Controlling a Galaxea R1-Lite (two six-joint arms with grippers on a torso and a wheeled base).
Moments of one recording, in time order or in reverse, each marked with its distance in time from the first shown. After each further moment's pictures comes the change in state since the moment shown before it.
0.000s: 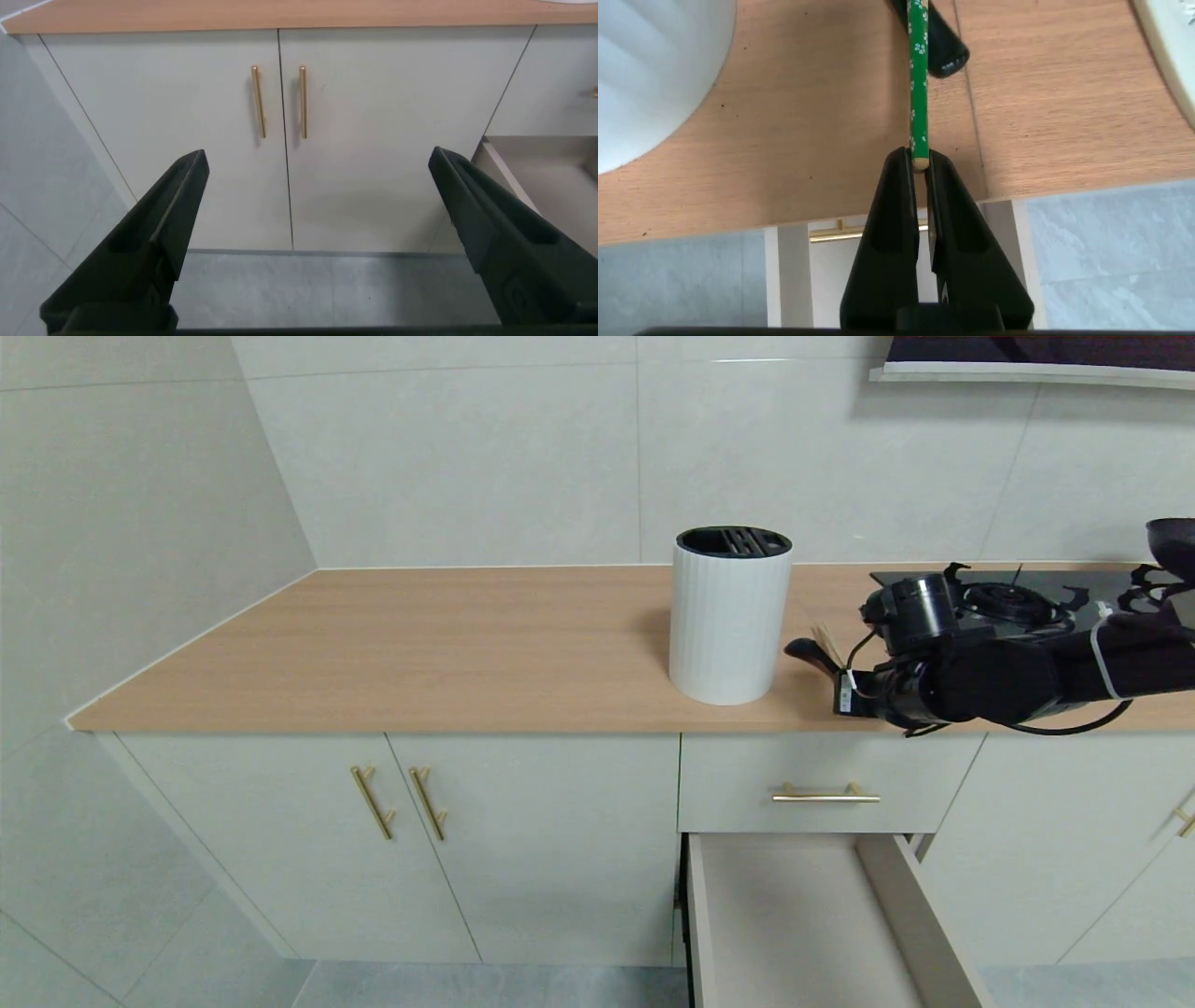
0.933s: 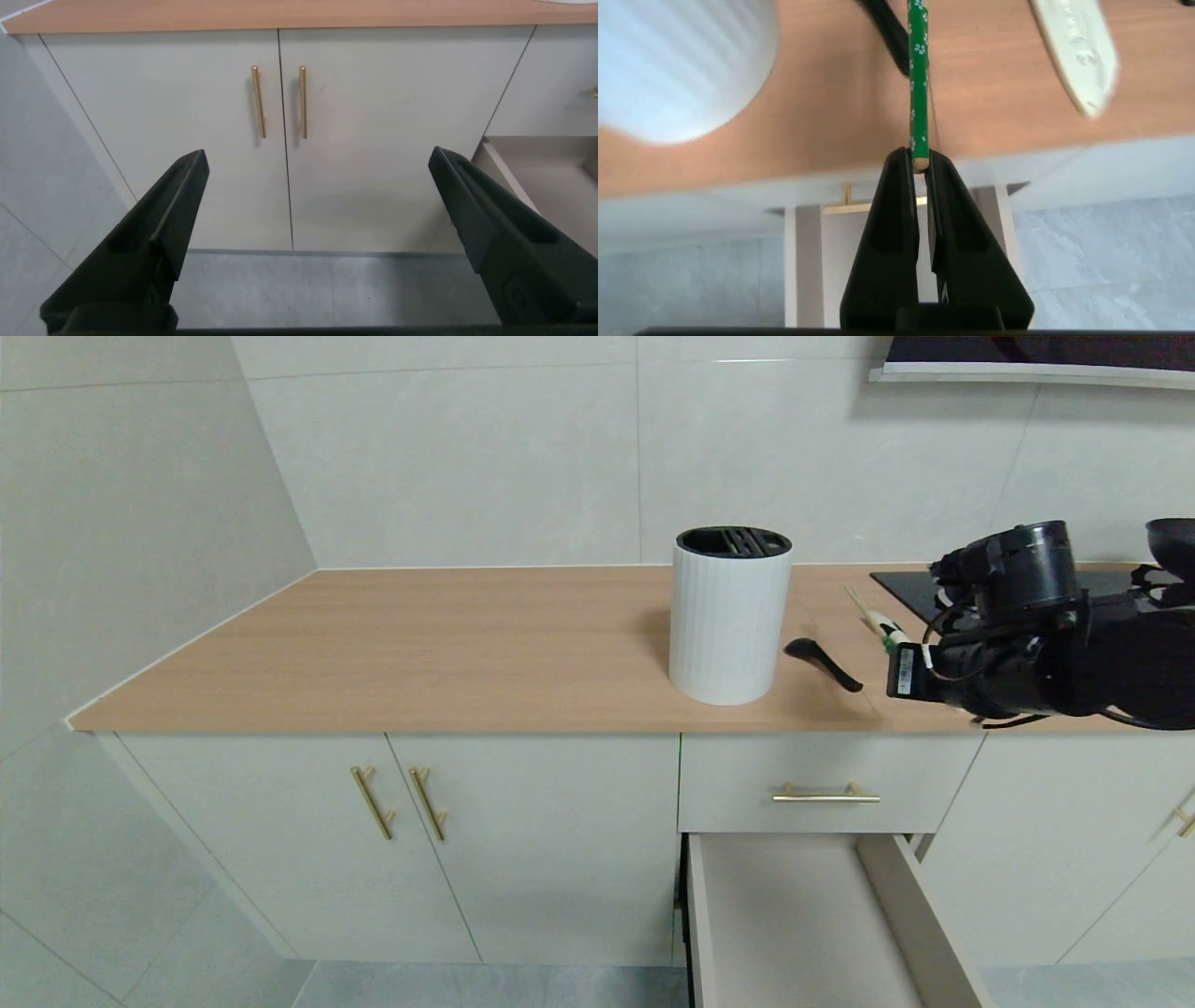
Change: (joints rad) left arm 0.000 0.000 0.000 0.000 0.000 0.000; right arm 0.012 -0.291 0.199 0.006 0.023 -0.001
